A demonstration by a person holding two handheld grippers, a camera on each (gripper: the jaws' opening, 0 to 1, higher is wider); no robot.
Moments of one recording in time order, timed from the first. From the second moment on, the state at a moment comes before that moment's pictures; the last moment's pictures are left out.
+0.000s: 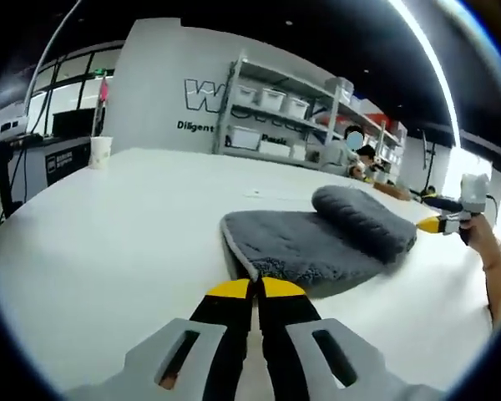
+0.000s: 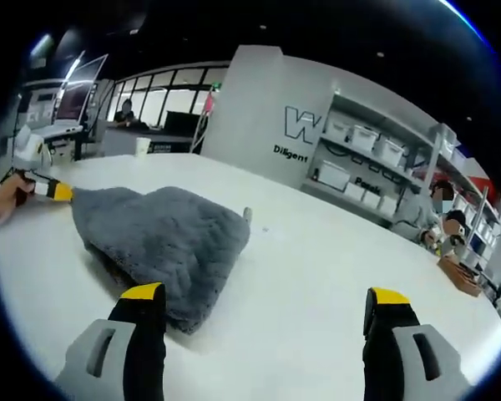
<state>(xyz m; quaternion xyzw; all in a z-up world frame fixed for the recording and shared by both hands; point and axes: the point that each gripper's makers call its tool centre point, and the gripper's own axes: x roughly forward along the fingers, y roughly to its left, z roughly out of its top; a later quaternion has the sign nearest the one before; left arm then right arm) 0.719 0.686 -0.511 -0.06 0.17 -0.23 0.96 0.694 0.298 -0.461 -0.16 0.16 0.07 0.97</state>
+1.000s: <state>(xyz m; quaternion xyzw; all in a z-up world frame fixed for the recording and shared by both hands) 0.710 0.676 -0.405 0.03 -0.09 -0.26 0.96 0.693 0.300 -0.461 -0.17 0.16 0.07 0.97</state>
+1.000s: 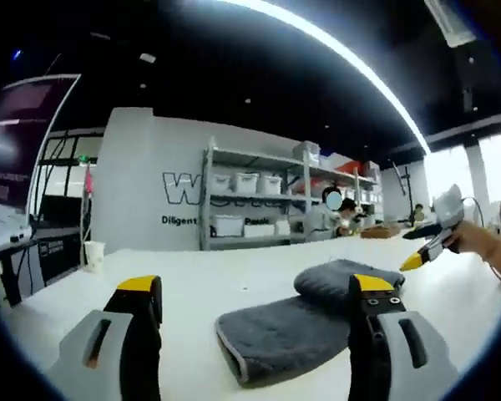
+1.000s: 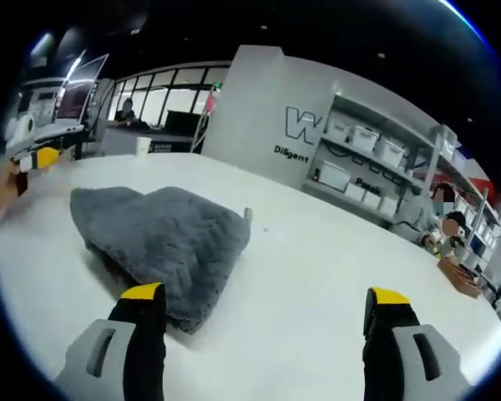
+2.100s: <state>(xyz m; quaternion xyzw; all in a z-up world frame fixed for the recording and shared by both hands) 0.708 0.654 -0.429 0.14 -0.04 -0.26 0.96 0.675 0.438 -0.474 -0.30 0.10 0.28 0.91</state>
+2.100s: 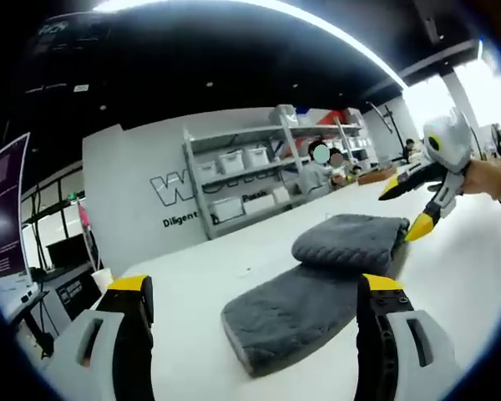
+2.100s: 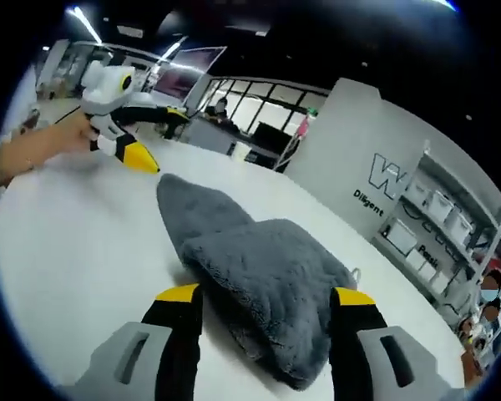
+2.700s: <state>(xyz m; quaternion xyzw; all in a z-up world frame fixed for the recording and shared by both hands) 0.705 0.651 -0.431 0.13 -0.03 -0.27 0.95 0.674 0.455 -0.488 -0.35 0.07 0.28 0.89</state>
